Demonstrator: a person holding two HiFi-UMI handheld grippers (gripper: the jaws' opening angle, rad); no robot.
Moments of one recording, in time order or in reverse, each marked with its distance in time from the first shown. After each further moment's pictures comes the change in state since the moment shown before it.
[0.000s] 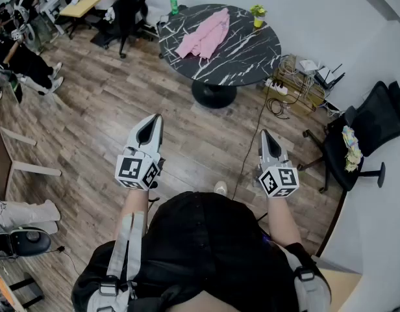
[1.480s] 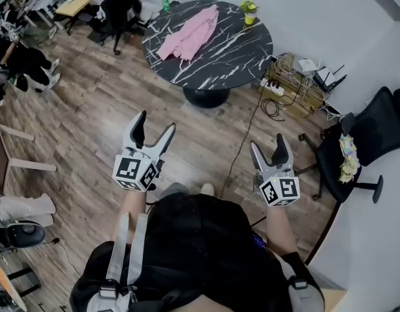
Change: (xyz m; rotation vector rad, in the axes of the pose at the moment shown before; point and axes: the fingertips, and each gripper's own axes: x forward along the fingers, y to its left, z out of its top) left arm 0.108 -0.085 -0.024 -0.019 0.071 0.021; right arm 0.000 -0.130 0.023 0.000 -0.021 0.045
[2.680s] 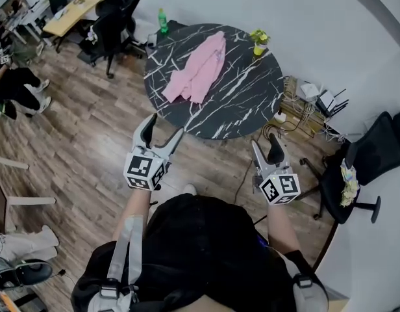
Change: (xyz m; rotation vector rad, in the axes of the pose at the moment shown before) left arm 0.180 0.168 0.002 0.039 0.052 -0.100; right arm 0.245 0.011 0.013 -0.012 0.035 -0.010
